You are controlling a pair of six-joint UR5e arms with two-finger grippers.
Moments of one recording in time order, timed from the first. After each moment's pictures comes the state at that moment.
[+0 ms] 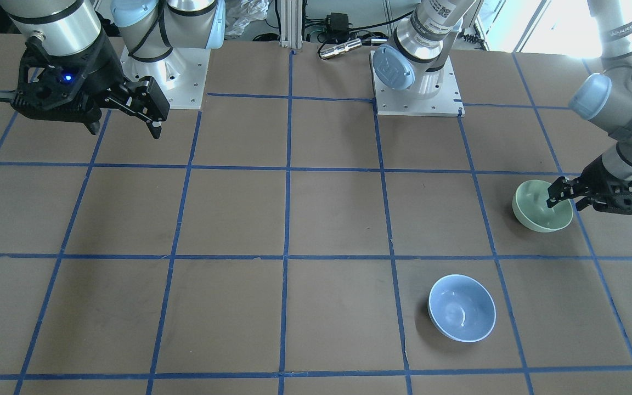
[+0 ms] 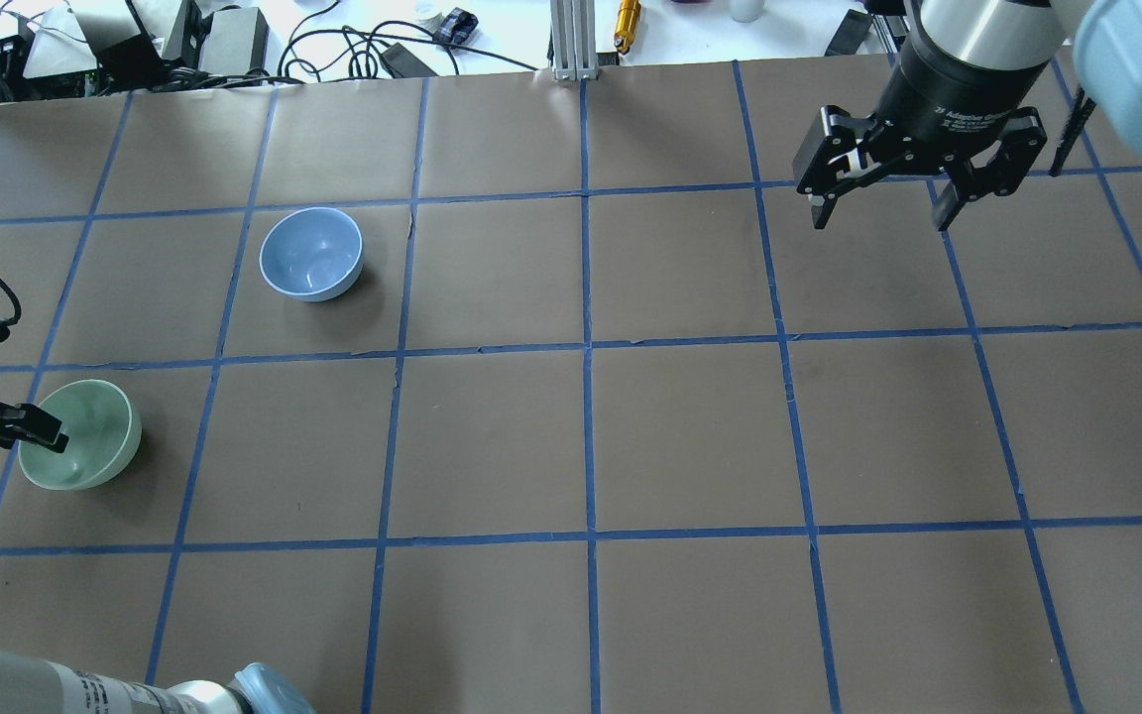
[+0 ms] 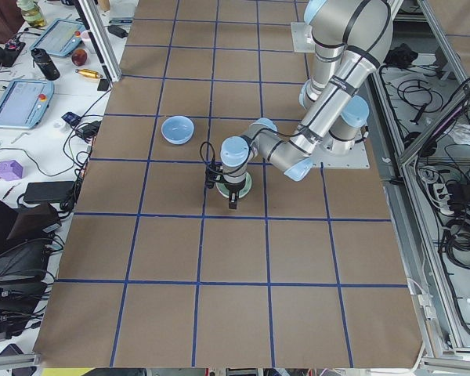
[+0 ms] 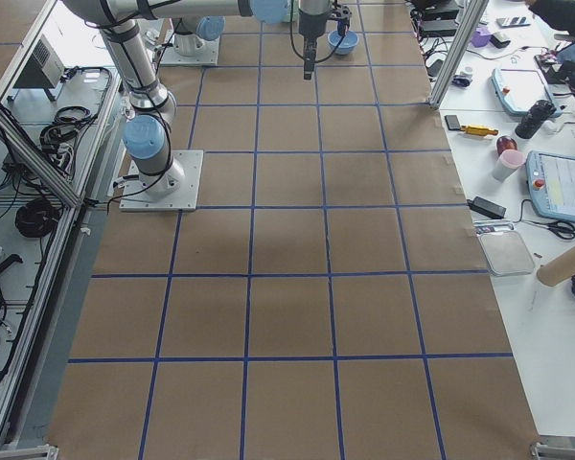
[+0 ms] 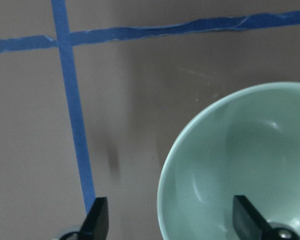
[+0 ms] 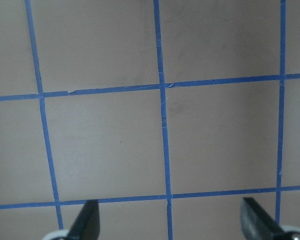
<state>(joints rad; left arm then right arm) -0.74 -1.87 -2.02 -0.86 1.58 0.94 1.57 -1.57 1.53 -1.51 -1.56 0.06</state>
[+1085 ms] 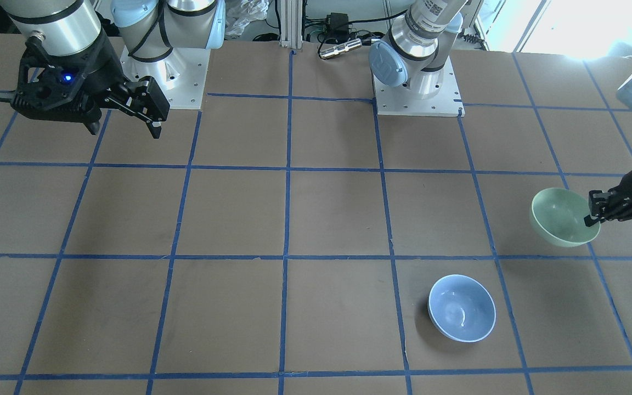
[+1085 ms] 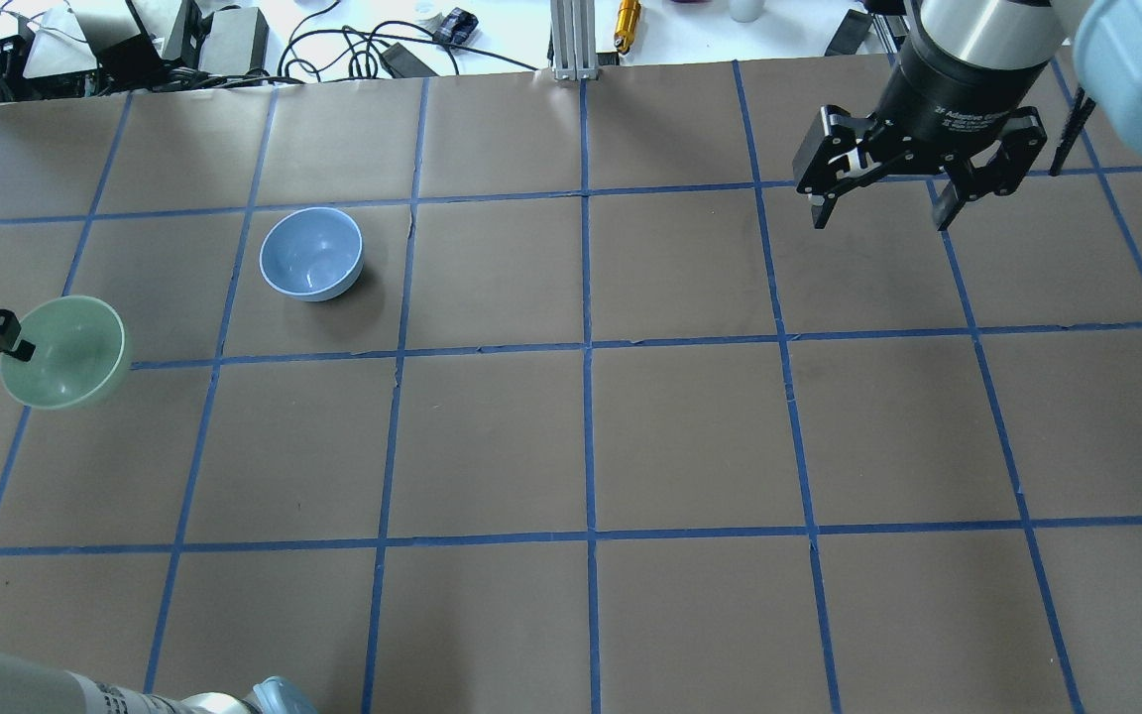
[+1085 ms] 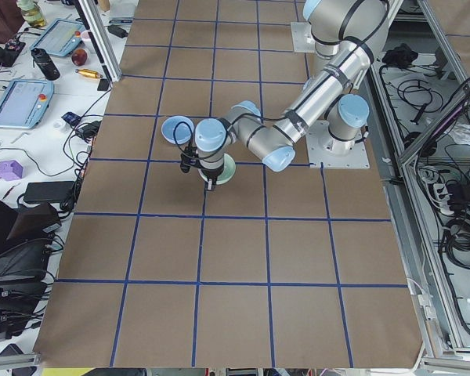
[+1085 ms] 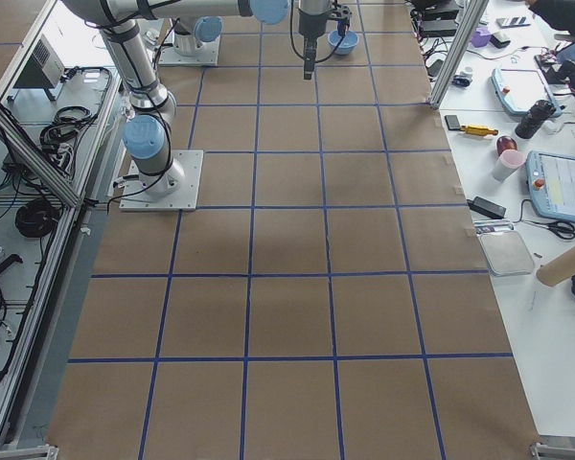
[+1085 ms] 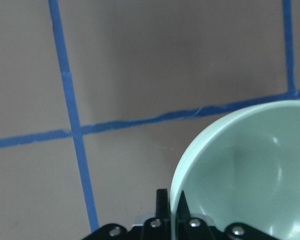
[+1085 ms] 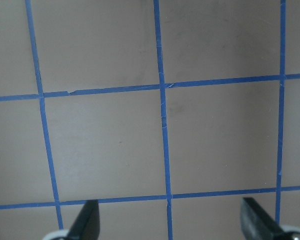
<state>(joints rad) -0.88 -1.87 -1.69 -1.19 1.49 0.82 1.57 -1.57 1.53 -1.51 -1.56 0.06</state>
